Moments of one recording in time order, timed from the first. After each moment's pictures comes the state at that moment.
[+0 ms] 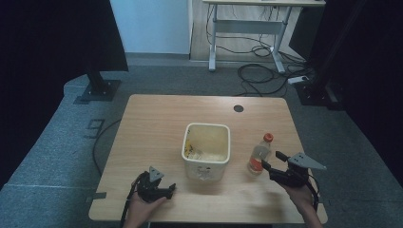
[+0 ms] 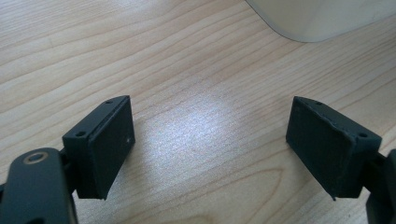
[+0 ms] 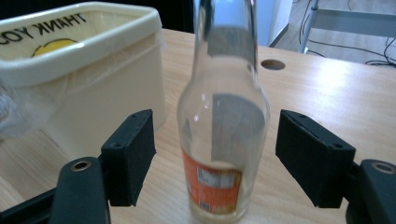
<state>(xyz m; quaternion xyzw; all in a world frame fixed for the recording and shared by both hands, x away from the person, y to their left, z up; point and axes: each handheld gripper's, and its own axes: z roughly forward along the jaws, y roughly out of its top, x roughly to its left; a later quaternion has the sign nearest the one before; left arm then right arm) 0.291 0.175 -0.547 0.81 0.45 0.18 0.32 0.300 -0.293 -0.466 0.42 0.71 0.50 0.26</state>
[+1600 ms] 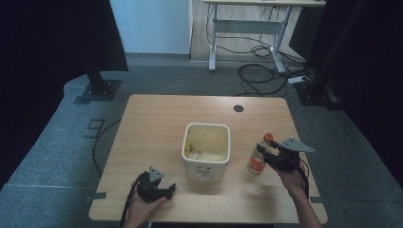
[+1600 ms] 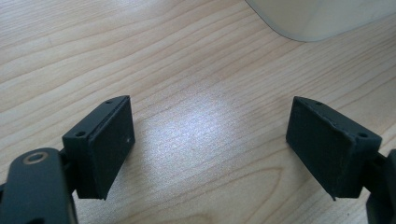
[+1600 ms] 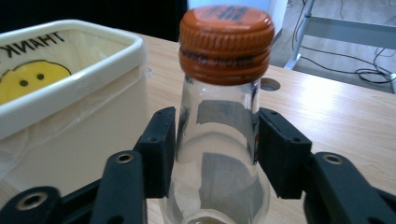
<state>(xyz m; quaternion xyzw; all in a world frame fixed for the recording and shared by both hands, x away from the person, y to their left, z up) 0.291 0.175 -0.547 0.81 0.45 0.18 0.32 0.340 -0.275 -0.450 0.42 0.71 0.49 0.28</state>
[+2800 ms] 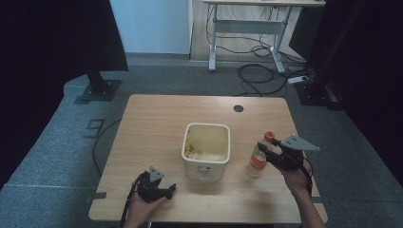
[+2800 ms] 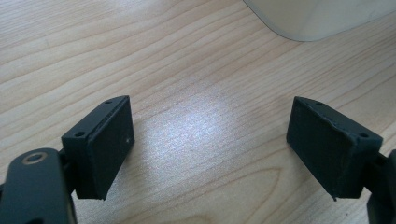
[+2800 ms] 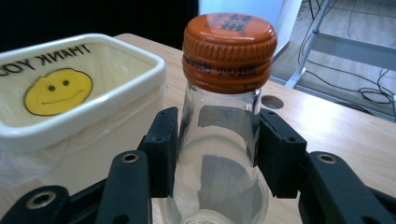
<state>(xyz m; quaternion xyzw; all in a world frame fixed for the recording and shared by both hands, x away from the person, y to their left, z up) 0.292 0.174 -0.547 0.81 0.45 0.18 0.33 0.329 -0.272 -0.424 0.38 0.73 0.49 0.29</state>
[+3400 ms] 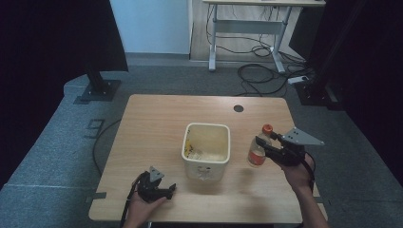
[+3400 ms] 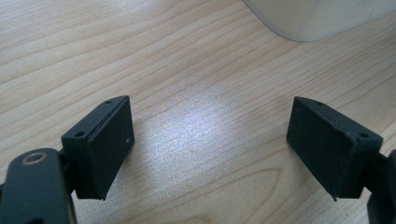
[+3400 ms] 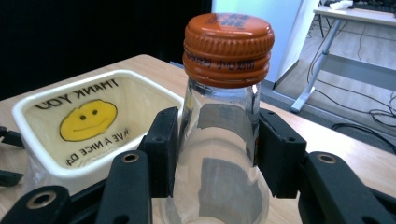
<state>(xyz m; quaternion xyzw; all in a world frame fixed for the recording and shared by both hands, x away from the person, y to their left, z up) 0.292 0.174 -0.546 0.81 0.45 0.18 0.32 0.323 -0.259 -0.384 0.35 0.73 0.52 0.29</state>
